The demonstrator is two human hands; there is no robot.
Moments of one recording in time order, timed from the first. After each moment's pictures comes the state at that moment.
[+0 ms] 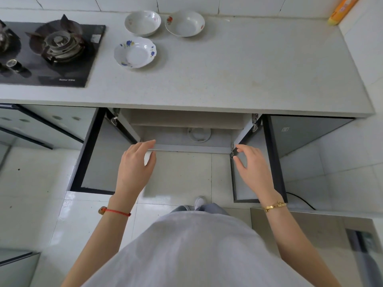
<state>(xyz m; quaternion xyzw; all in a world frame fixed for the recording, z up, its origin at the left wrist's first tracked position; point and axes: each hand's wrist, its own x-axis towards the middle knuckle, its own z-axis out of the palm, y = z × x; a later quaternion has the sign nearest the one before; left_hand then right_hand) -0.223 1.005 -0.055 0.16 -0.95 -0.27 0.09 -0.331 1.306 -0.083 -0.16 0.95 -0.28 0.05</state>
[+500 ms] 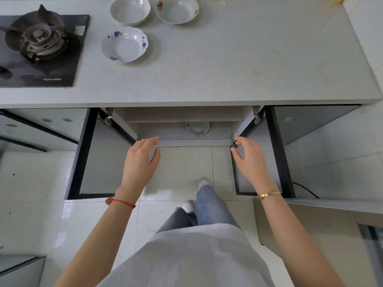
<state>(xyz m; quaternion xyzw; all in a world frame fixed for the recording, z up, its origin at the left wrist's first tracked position) -0.261 0.985 -0.092 0.14 -0.95 -0.27 0.06 -0.356 1.282 -0.120 -0.12 0.95 -0.28 0.06</state>
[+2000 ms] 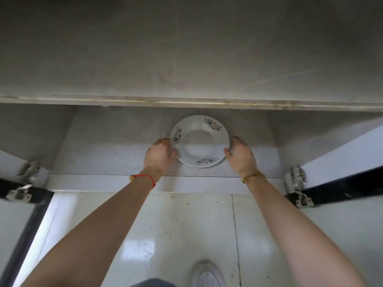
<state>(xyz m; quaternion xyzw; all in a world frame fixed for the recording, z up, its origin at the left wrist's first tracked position) -0.649 0.939 -0.873 0.17 -0.94 -0.28 -0.02 -0.721 1.179 -0.866 -0.05 0.96 -0.26 0.10</state>
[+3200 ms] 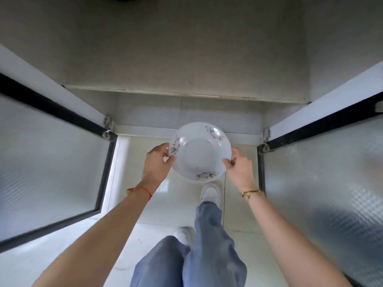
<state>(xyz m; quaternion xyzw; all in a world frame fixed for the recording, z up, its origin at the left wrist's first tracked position) -0.412 0.970 -0.621 0.26 -0.88 -0.39 -0.06 -0.493 1.216 -0.623 -0.02 0.92 -0.34 0.20</state>
